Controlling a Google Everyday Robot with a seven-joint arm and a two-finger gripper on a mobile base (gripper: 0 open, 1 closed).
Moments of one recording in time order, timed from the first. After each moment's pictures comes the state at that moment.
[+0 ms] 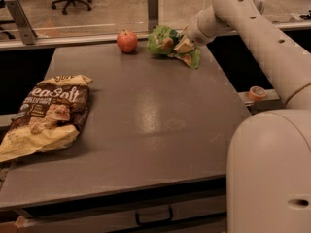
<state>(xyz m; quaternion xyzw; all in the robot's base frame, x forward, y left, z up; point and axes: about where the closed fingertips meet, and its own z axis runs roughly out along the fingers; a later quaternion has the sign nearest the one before) 0.833 -0.116 0.876 -0.60 0.69 -0.05 0.41</state>
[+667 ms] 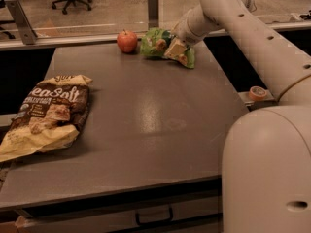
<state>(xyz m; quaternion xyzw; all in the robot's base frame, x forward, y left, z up) 0.829 -0.082 0.884 -0.62 0.67 -0.05 0.41</state>
